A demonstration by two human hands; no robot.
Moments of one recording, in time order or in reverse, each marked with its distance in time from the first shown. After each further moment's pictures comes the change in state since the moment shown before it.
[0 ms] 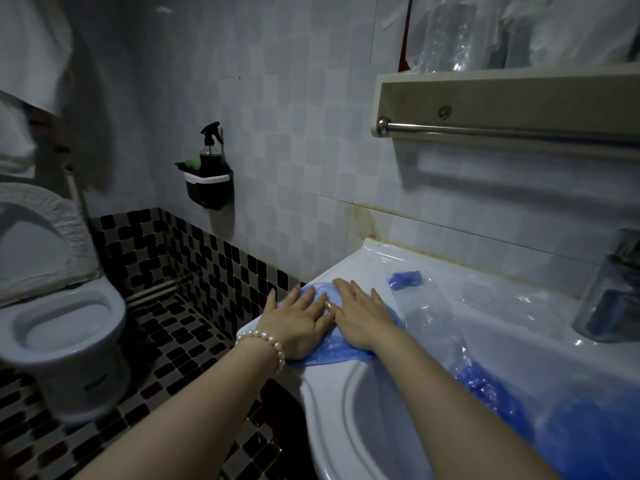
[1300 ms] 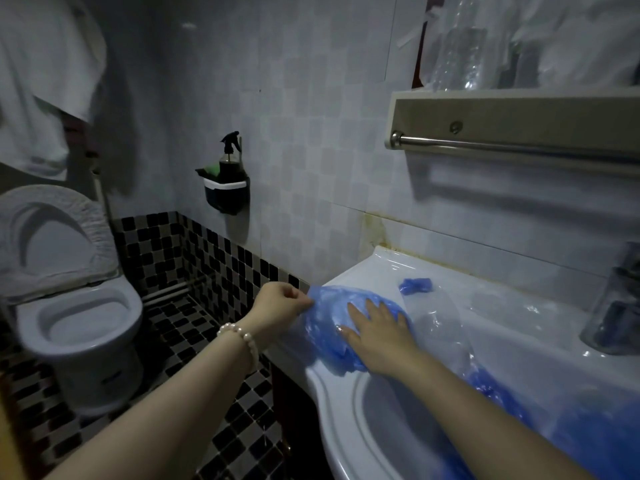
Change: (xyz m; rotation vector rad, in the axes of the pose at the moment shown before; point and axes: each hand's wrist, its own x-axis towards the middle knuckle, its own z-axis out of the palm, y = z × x) left_hand -0.031 -0.020 -0.027 -1.157 0.348 -0.300; right_hand -0.050 -0.025 -0.044 -0.255 -0.379 0.025
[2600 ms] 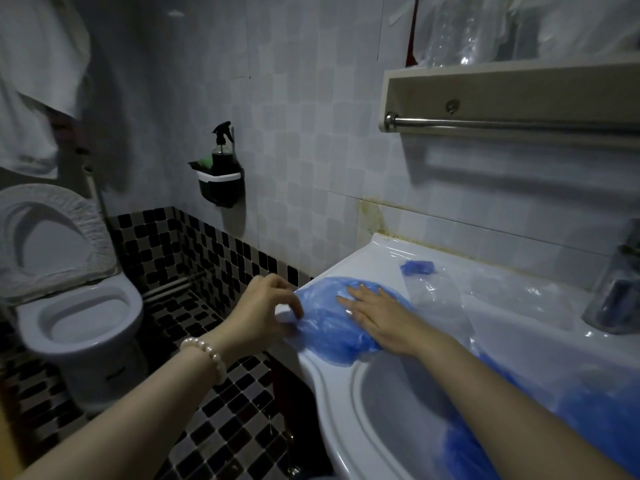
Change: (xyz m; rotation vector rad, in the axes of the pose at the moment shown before) left_hand -0.022 -0.011 -0.026 0.672 -0.140 0.459; right_hand 0.008 0.029 0.001 0.149 0.128 -0.318
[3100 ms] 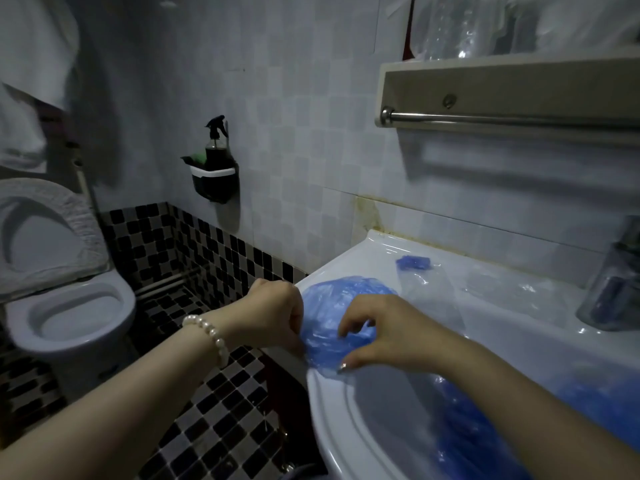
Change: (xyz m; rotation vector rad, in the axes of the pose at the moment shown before) left_hand 0.009 0.029 -0.014 0.254 -0.284 0.110; right_hand -0.053 -0.053 -0.060 0.450 0.084 -0.064
